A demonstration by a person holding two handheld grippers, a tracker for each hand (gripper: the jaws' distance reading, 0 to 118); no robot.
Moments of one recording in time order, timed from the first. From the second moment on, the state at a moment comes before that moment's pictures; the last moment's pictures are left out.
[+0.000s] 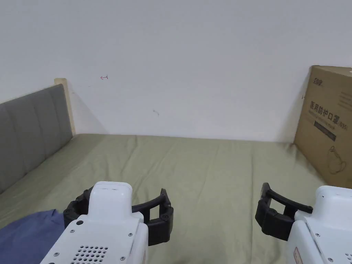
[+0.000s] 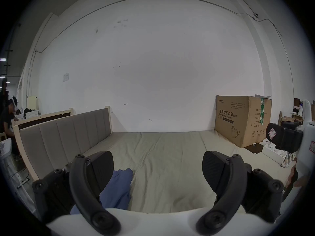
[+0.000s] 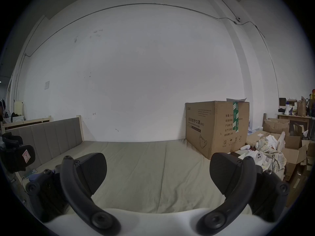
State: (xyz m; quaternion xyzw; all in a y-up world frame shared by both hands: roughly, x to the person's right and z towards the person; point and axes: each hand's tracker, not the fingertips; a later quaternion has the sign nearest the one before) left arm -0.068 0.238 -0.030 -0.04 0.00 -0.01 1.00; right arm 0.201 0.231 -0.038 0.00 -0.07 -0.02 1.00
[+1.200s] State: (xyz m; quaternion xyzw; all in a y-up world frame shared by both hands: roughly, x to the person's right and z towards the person) left arm -0.047 0.239 -0.036 0.00 0.00 -0.07 1.00; right arm 0.188 0.233 -0.055 -0.06 -0.03 -0.10 0.99
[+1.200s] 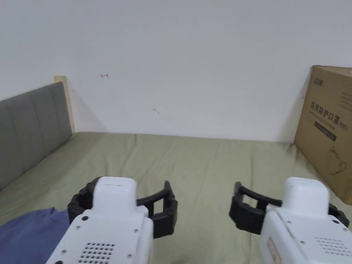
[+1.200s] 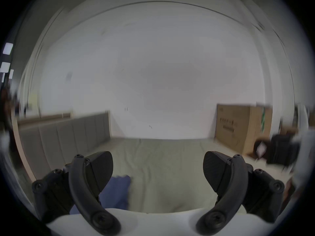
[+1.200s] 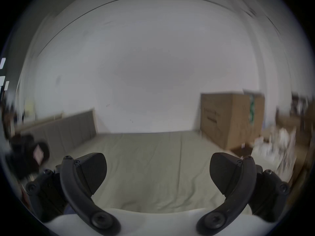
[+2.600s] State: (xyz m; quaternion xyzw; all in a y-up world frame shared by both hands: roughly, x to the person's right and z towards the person) left arm -0.124 0.255 0.003 -0.01 0.11 0.01 0.99; right arm 0.108 0.249 -0.062 -0.02 0.06 0.03 1.00
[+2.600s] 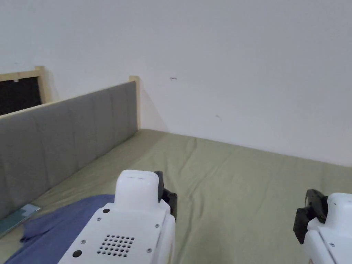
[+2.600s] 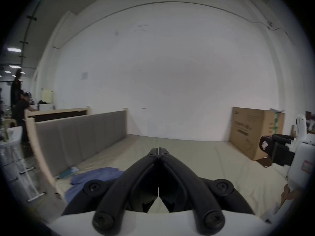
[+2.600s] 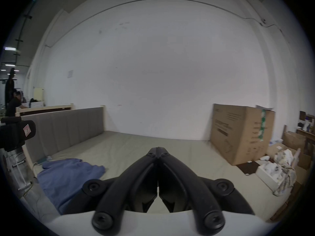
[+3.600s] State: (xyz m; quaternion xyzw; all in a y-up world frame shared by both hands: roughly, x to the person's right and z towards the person) left arm -0.331 0.101 -0.108 -0.26 0.24 0.15 0.92; right arm -0.013 0.175 -0.133 -0.17 0.24 0.04 0.96
